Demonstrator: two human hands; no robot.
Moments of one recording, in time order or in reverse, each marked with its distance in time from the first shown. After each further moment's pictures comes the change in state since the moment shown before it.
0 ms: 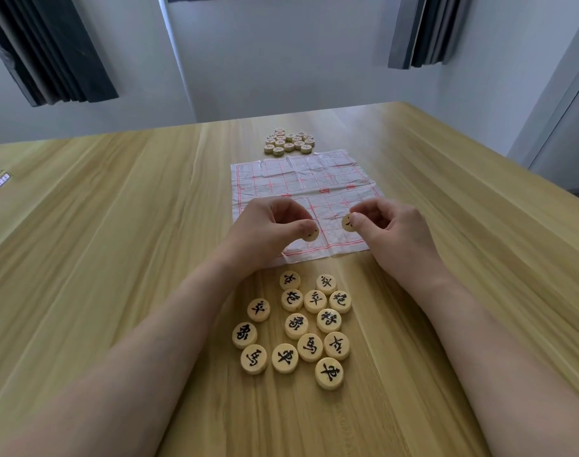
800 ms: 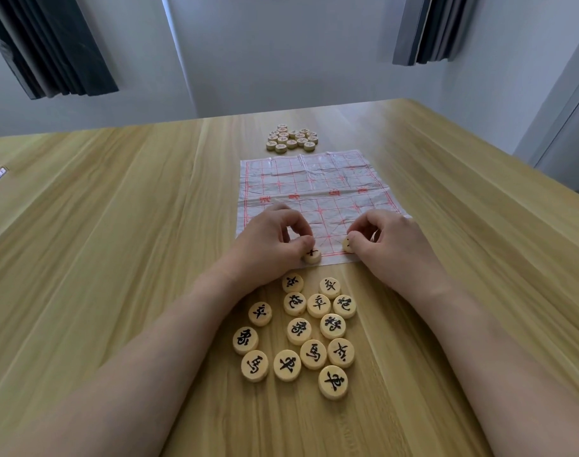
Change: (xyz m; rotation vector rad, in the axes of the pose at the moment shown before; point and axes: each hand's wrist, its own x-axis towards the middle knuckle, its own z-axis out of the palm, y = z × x) left_hand -0.005 -0.012 0.004 0.316 -0.026 0.063; right_hand -0.004 -0.006 0.006 -0.316 -0.128 -0.033
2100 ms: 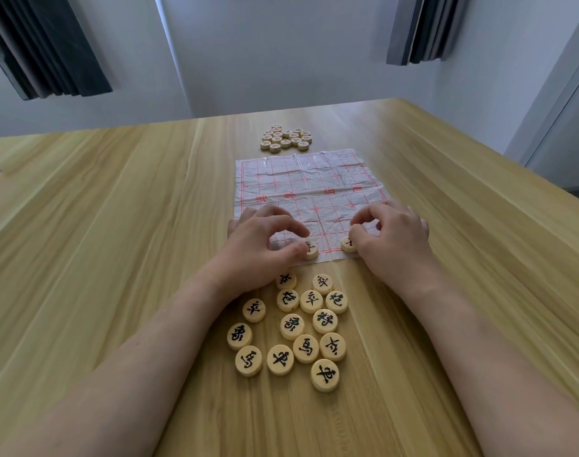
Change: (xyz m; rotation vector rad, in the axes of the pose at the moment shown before) left_hand -0.010 -0.007 -0.003 0.168 0.030 0.069; right_hand 0.003 0.007 0.002 -0.139 0.124 0.053
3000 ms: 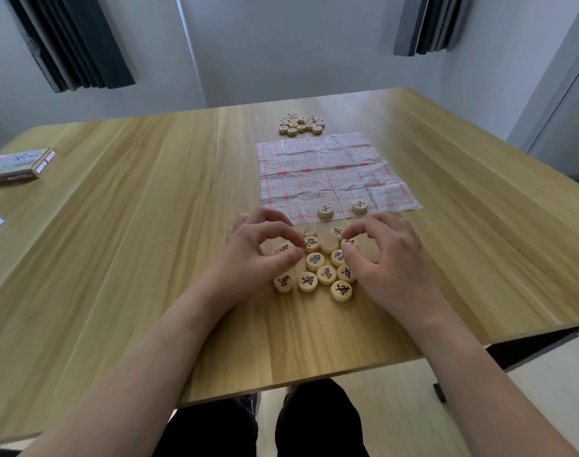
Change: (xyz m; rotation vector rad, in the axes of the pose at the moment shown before) left_hand -0.106 0.024 -0.028 -0.238 0.058 -0.050; right_hand -0.116 -0.042 -0.023 0.155 -0.001 -0.135
